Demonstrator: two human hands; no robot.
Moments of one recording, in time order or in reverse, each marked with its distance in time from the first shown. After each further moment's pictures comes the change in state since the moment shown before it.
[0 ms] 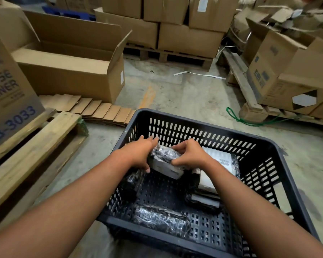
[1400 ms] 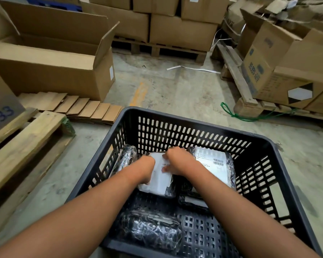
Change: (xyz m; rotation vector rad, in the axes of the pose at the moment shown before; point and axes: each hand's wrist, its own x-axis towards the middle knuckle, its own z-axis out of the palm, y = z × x) left_hand 0.037 0.047 0.054 0.069 -0.143 -0.159; right_hand 0.015 0.005 0.022 -0.761 -0.166 -0.027
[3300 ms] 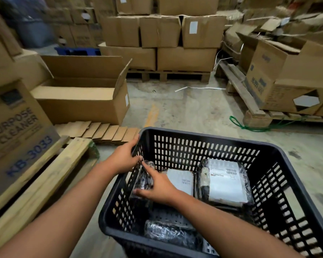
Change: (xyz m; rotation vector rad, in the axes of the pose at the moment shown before) left_hand -0.070 -0.104 -0.075 -0.520 0.463 0.043; right_hand -0.025 -0.110 0.017 0.845 0.114 -0.148
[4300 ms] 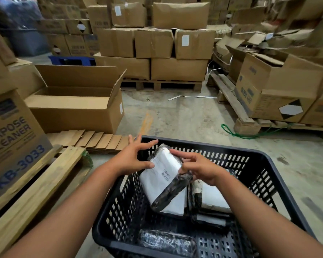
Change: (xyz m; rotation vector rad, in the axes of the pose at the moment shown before) left_hand 0.005 0.038 -0.010 -0.111 -0.117 0.249; right_hand -0.040 0.022 -0.148 0.626 -0.065 0.075
